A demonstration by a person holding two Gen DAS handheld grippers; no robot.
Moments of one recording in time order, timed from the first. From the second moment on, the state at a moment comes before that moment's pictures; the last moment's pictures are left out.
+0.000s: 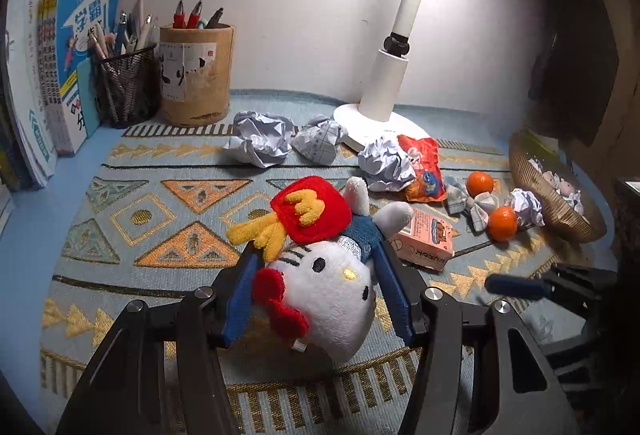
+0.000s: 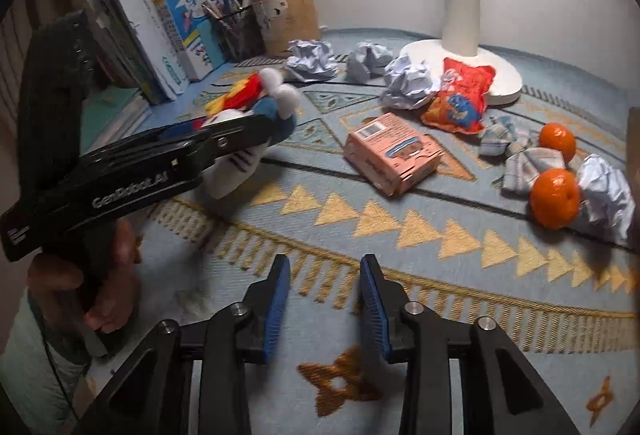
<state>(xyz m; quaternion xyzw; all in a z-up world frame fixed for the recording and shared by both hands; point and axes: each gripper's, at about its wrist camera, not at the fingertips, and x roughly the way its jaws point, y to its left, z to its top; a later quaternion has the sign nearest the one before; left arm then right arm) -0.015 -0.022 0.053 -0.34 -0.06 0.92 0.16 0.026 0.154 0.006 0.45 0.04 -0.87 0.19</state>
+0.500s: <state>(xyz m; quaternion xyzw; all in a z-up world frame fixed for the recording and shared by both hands) -0.027 -0.031 0.045 -0.36 -0.10 0.91 0.17 -0.049 0.156 0.003 0.45 0.01 -0.88 0.14</state>
